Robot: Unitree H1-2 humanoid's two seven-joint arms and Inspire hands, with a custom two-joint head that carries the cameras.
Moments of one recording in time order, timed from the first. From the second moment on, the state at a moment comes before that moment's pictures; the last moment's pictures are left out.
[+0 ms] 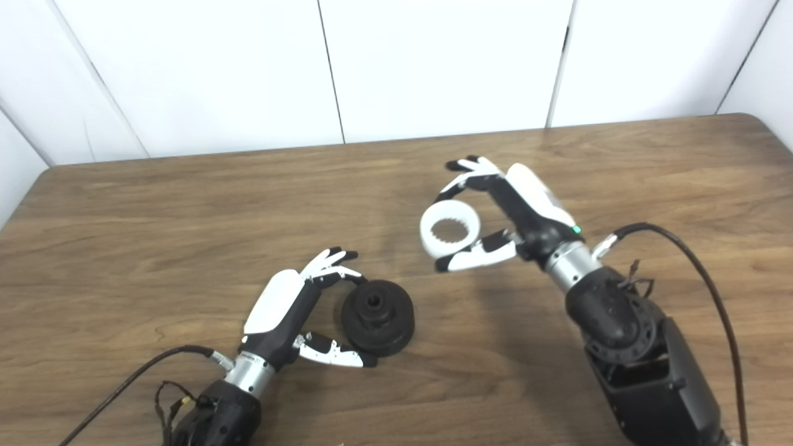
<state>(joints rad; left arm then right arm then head) -0.04 0.16 -0.33 -0.09 0.67 -0.04 -0.03 -0.24 -0.34 0.21 -0.40 -0.43 0.29 0.31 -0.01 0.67</state>
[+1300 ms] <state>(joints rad) -0.04 0.15 -0.33 -0.09 0.67 -0.02 -0.03 -0.22 -0.25 0.34 -0.40 -0.46 0.31 0.40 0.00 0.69</state>
